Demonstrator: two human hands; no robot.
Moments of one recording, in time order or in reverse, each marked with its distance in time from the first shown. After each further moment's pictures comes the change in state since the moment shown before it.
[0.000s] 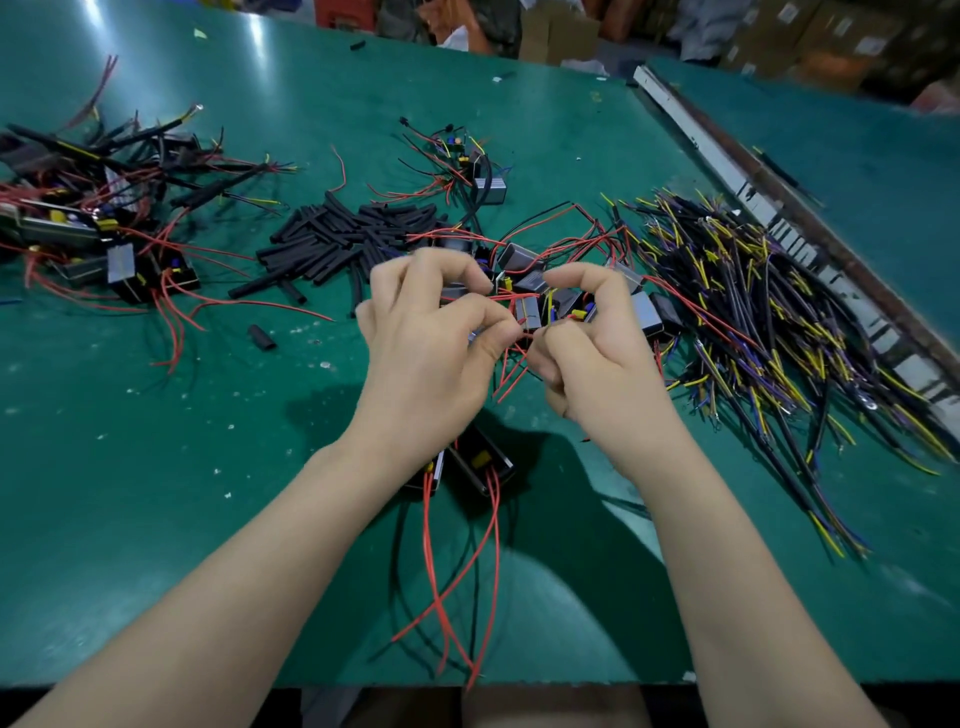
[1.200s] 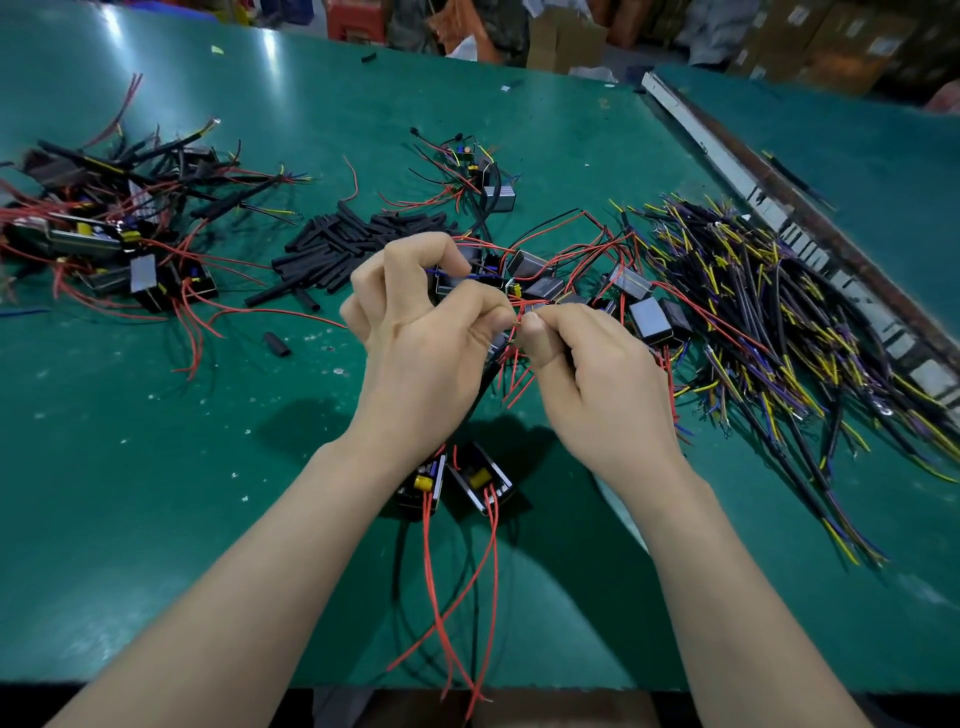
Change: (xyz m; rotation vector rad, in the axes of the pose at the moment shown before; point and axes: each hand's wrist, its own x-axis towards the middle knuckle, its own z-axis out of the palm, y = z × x) left_hand 0.004 -0.004 0.000 0.094 0.197 0.026; right_hand -0.006 0.007 0.003 -0.779 0.162 -0.409
